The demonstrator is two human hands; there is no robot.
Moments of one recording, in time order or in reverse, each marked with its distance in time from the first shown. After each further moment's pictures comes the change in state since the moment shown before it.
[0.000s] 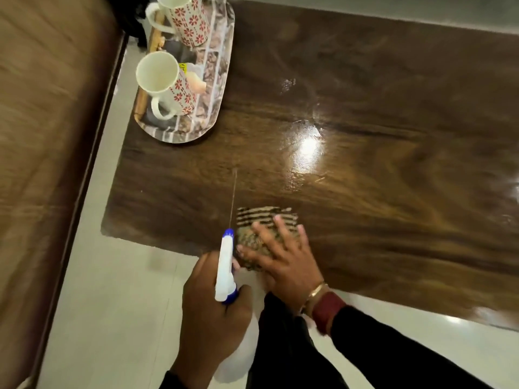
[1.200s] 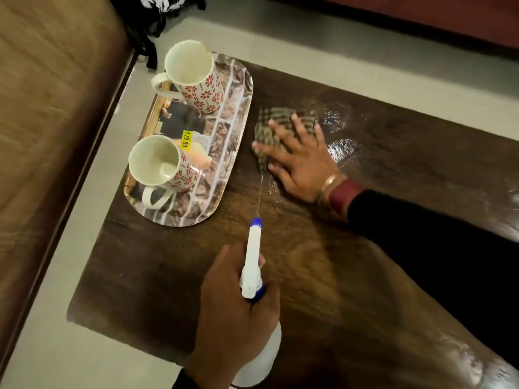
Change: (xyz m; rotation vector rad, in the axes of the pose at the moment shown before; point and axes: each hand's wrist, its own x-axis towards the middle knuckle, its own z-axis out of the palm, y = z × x) left_hand 0.196 0.079 0.039 -0.176 0.043 0.087; right_hand 0.341 0.211 -0.114 -0.075 -0.024 -0.094
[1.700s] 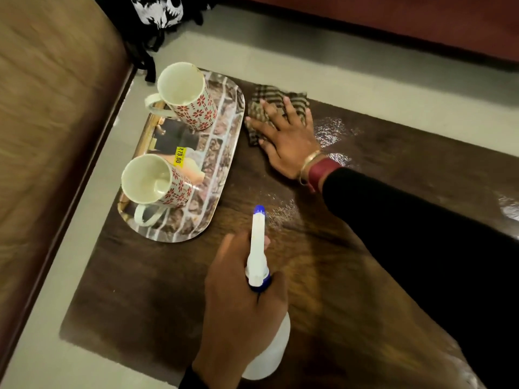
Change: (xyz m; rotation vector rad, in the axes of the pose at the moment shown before) left_hand 0.026 0.035 0.013 -0.001 -0.001 -0.042; right_hand 0.056 0.017 -0.010 0.043 -0.010 0.133
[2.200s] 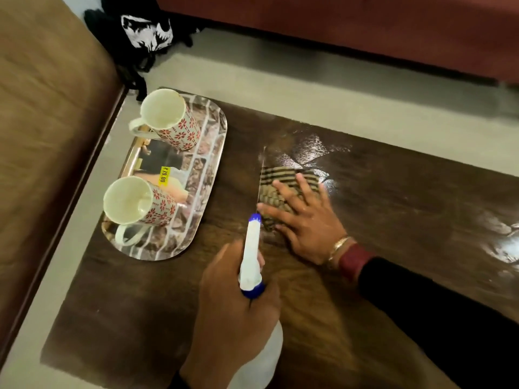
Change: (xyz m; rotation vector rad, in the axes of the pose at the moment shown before) left_hand 0.014 0.018 0.014 0.005 -0.059 0.024; right_hand -0.145 0.024 0.013 -0.046 -0.066 -0.108
